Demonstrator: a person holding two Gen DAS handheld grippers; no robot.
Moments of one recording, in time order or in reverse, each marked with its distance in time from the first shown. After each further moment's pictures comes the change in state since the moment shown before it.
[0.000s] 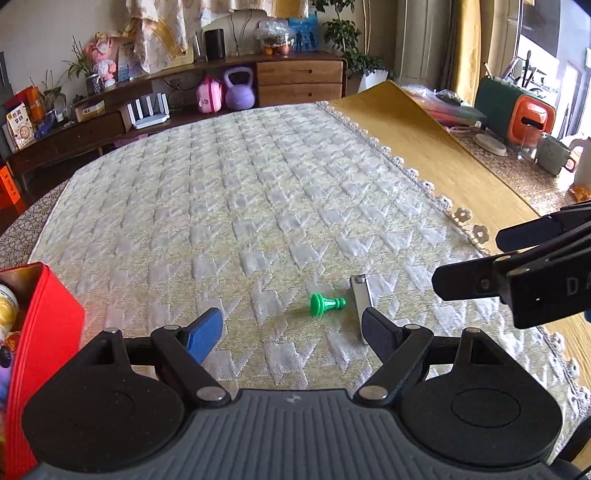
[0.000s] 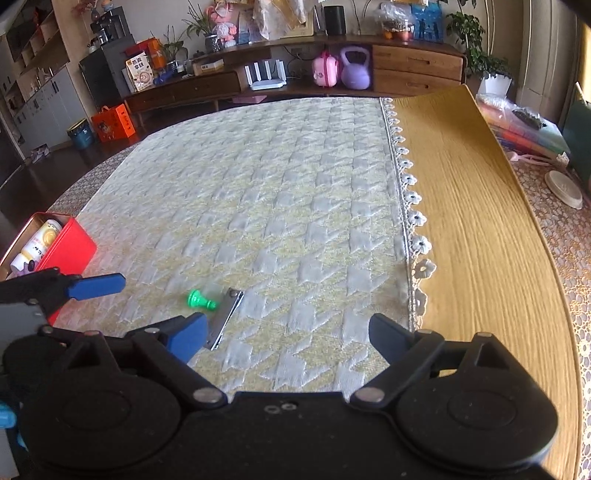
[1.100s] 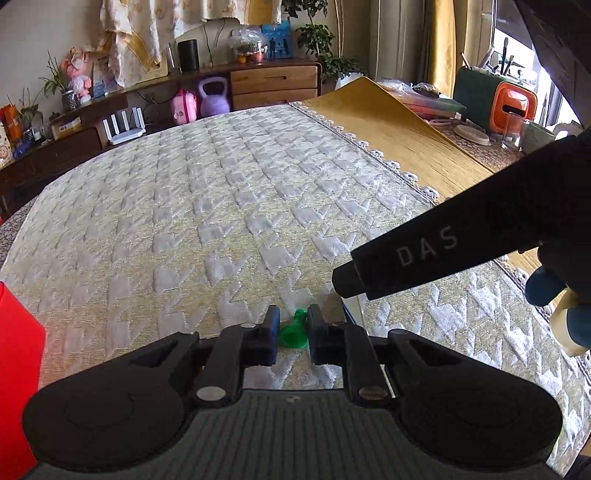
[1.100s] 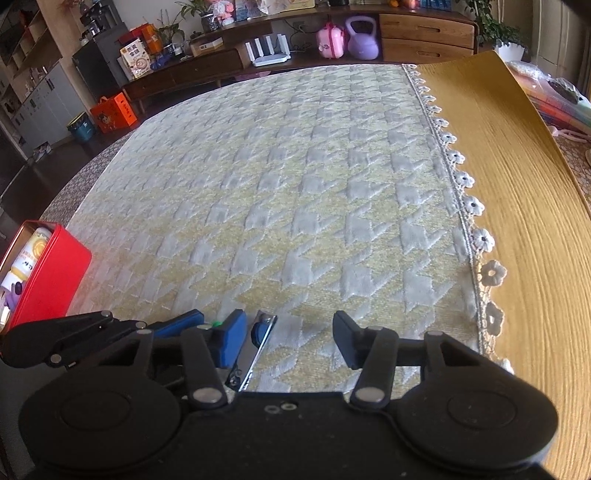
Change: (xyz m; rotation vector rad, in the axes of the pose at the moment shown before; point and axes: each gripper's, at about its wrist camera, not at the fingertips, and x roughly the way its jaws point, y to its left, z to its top) left arm 0.024 -0.015 -0.005 0.069 -0.042 -0.047; right arm 0.051 0.019 0.019 0.041 0.087 0.060
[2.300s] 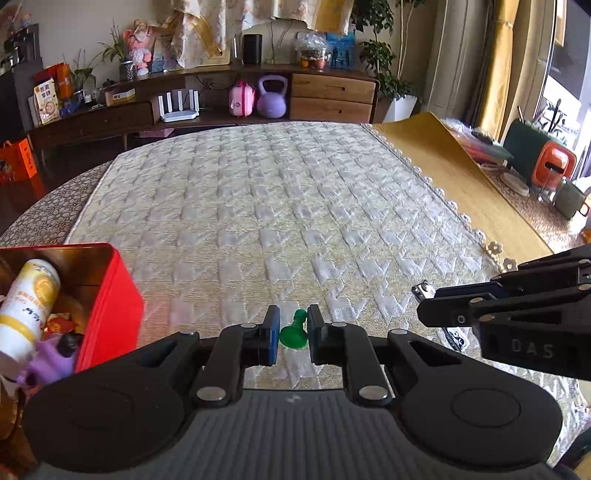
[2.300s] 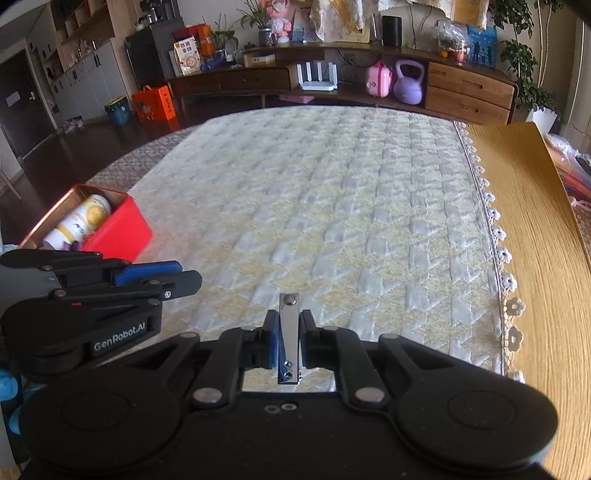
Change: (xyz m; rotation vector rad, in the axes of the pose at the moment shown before) left arm -0.060 0.077 -0.002 -0.194 -0.008 0.063; right arm -0.045 0.066 -0.018 -0.183 -0.103 0.005
